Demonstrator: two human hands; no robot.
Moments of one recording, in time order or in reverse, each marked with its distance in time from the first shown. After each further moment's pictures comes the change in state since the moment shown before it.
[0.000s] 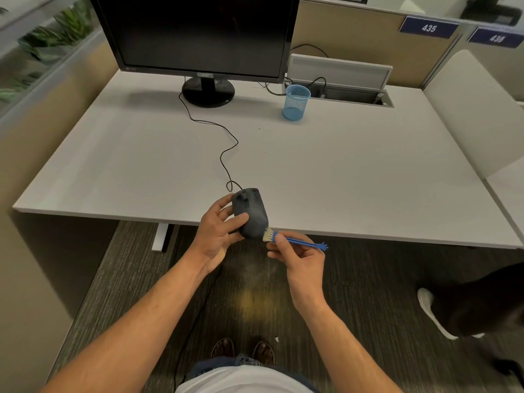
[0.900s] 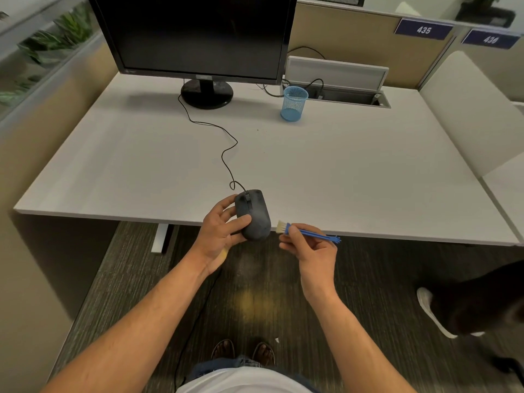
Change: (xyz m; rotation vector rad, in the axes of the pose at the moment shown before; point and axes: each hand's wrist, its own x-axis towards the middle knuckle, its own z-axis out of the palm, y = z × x) left_hand -0.006 0.001 0.005 0.009 -0.023 -0.013; right_hand 0.007 -0.016 -0.012 0.038 0.065 -0.019
